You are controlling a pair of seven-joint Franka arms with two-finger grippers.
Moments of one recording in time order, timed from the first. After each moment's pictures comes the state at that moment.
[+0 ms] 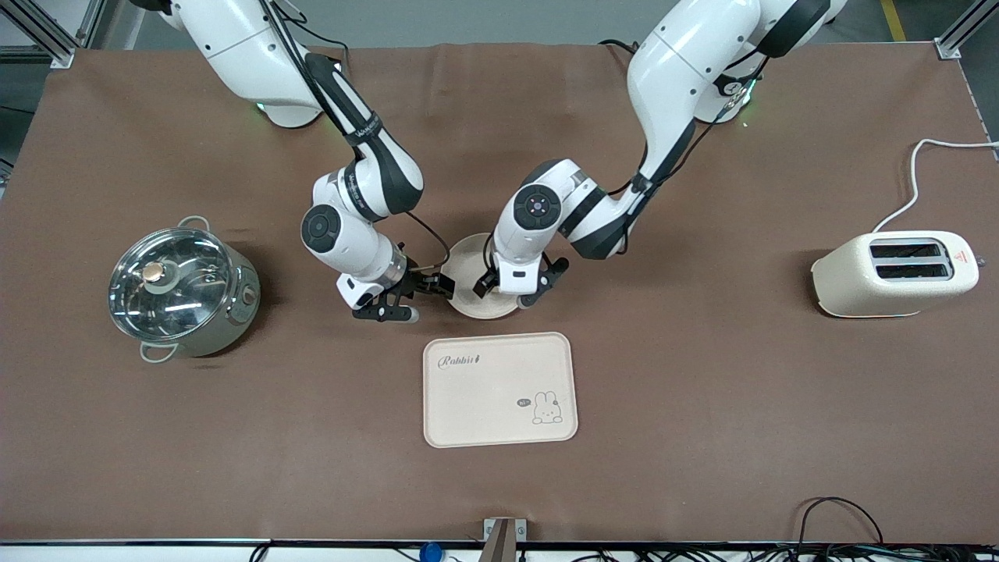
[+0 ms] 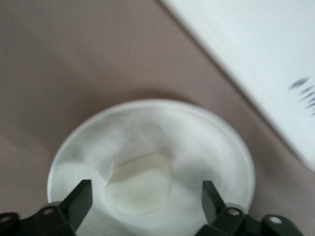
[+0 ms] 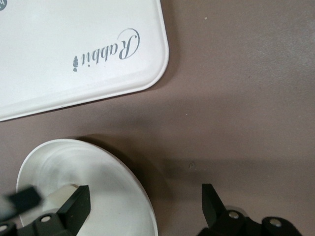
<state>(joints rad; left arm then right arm) -0.54 0.74 -0.29 -1.57 0.04 2.38 -1.59 0.46 0.52 0.10 -1.95 0.45 2.59 0.30</state>
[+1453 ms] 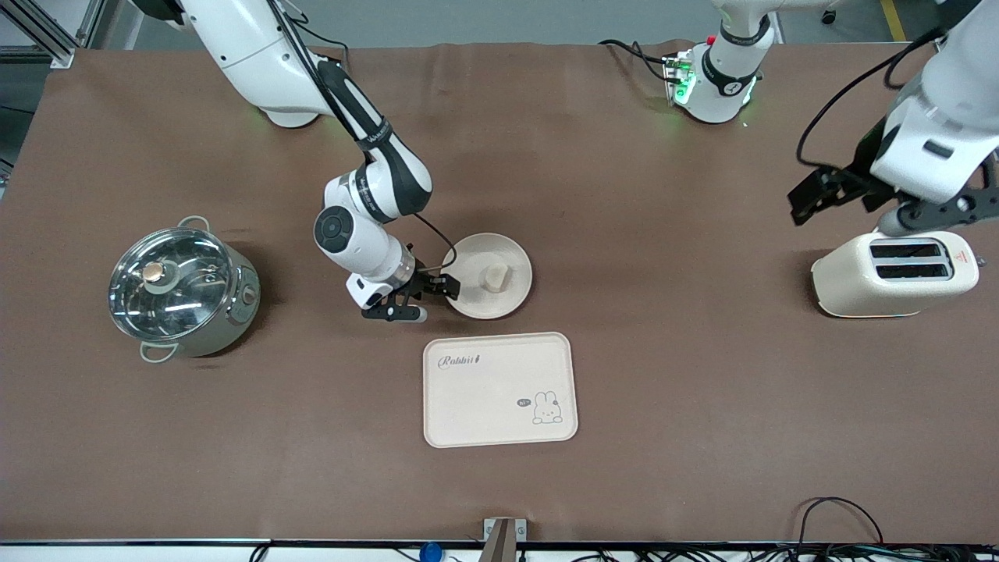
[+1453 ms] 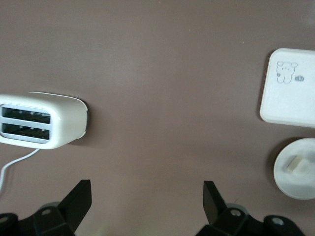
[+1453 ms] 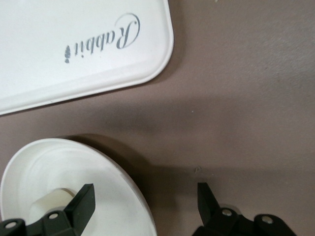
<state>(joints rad) 0.05 0.05 -0.27 -1.44 0.07 1.49 -0.34 0.49 0.57 0.10 -1.95 0.45 2.64 0.30</state>
